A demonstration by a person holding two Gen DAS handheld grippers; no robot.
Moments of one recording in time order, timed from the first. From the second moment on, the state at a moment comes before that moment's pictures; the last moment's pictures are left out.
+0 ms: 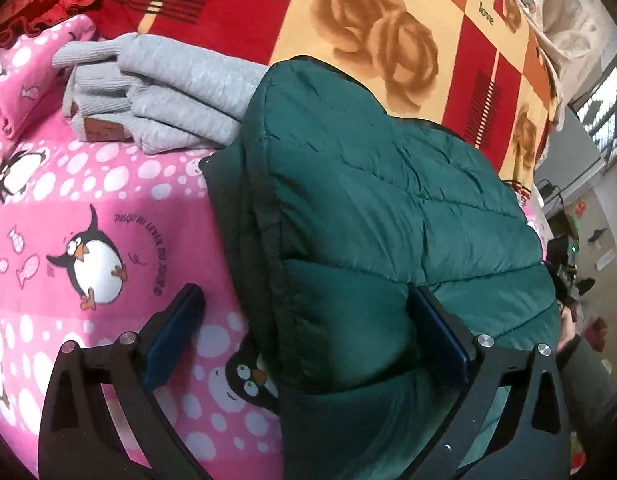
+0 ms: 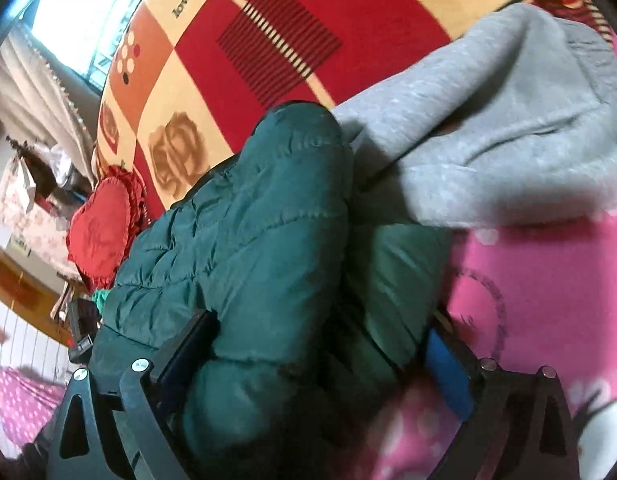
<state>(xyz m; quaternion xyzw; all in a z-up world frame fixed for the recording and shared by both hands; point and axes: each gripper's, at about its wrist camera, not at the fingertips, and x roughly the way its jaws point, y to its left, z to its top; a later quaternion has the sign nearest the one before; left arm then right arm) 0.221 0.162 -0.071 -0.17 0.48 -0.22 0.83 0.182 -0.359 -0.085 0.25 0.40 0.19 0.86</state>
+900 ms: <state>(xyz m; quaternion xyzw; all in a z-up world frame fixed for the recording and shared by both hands) 0.228 0.149 -0.052 -0.15 0.39 -0.27 0.86 0.175 -0.343 -0.076 0.19 0.37 0.17 0.89</state>
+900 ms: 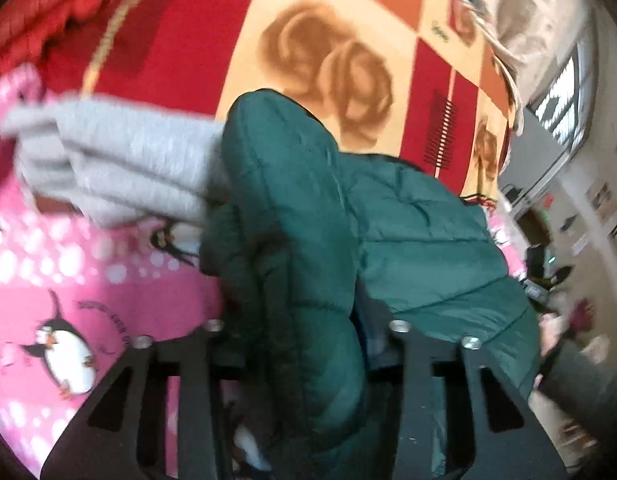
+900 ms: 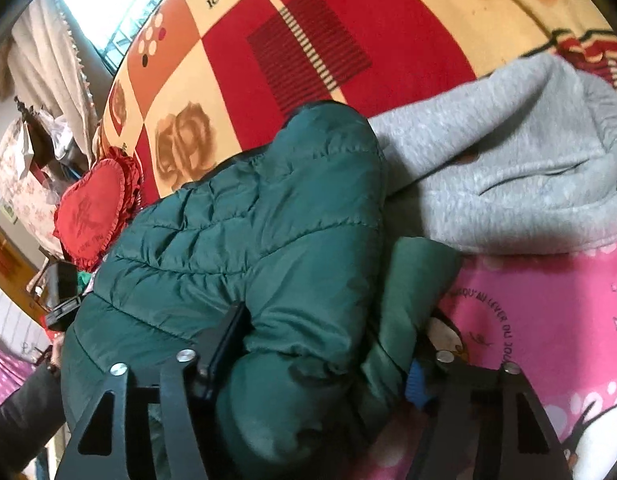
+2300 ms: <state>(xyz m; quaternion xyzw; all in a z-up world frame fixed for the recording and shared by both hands) 0.069 0.159 -0.011 -0.15 0.43 -0.22 0.86 0.034 -0.361 -0.005 0.23 0.40 0.16 0.87</state>
